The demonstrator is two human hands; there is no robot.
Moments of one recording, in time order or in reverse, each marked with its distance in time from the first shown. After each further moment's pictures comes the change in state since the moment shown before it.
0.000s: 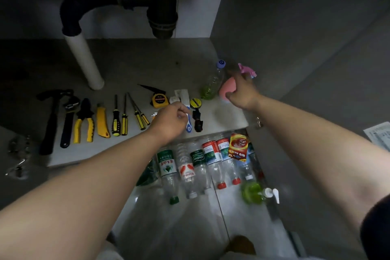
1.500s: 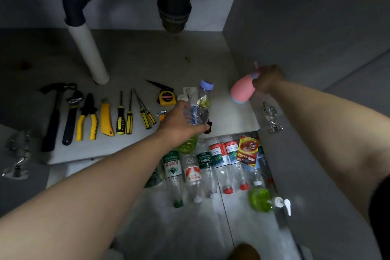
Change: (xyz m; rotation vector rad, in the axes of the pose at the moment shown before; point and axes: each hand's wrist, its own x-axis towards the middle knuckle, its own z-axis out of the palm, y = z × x) left_hand 0.003 -0.008 0.001 -0.196 -0.052 -0.101; right_hand 0.066 0.014 -0.022 -0.425 0.002 0.124
